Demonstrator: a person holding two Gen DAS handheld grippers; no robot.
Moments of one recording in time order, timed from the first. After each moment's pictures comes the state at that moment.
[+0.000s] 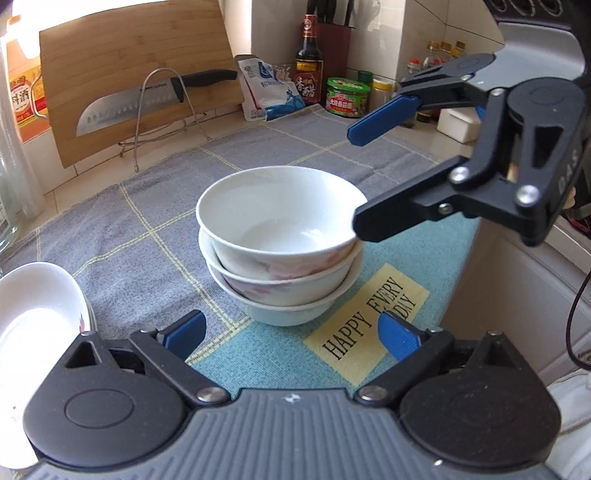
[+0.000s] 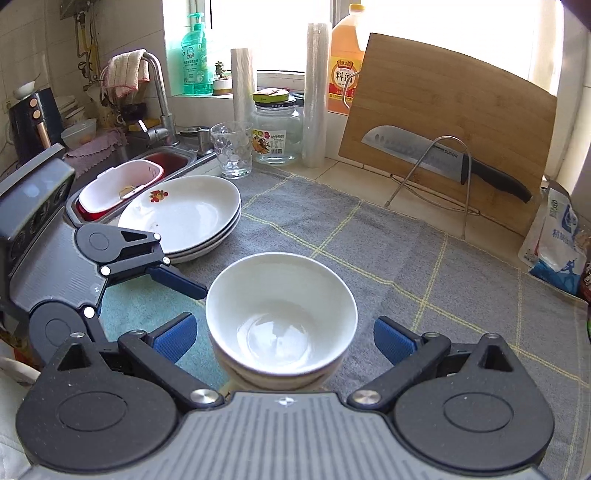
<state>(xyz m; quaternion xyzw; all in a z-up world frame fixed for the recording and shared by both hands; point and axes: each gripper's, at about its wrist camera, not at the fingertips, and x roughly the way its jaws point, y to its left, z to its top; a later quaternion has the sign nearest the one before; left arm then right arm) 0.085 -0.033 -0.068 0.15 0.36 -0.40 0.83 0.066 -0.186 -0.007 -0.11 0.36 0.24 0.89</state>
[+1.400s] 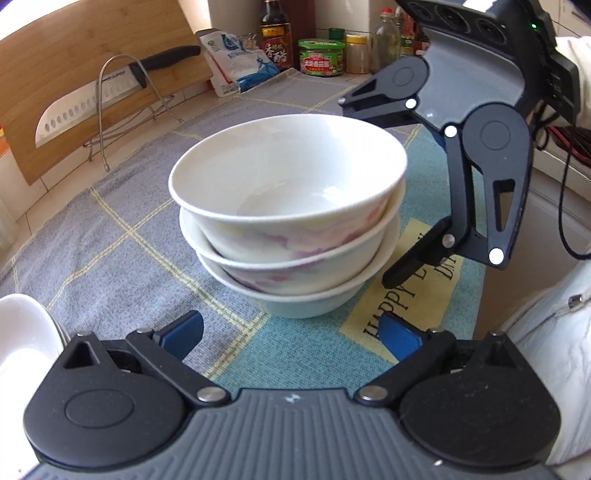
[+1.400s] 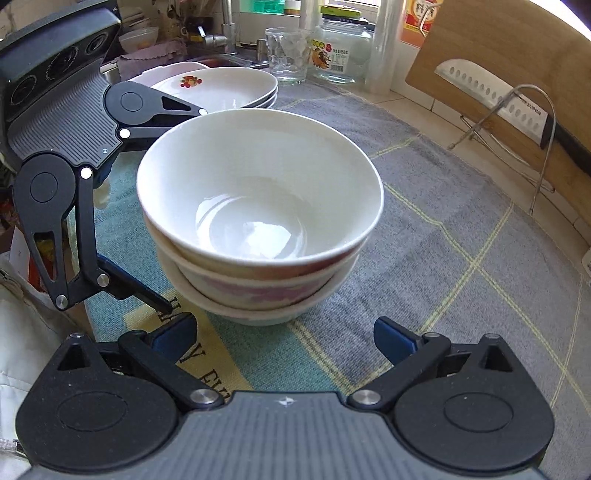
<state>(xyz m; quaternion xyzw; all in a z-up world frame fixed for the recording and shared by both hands) 0.106 -0.045 -0.098 0.23 0.35 -0.42 0.80 0.111 -0.201 -0.094 -0.22 0.40 0.36 0.81</state>
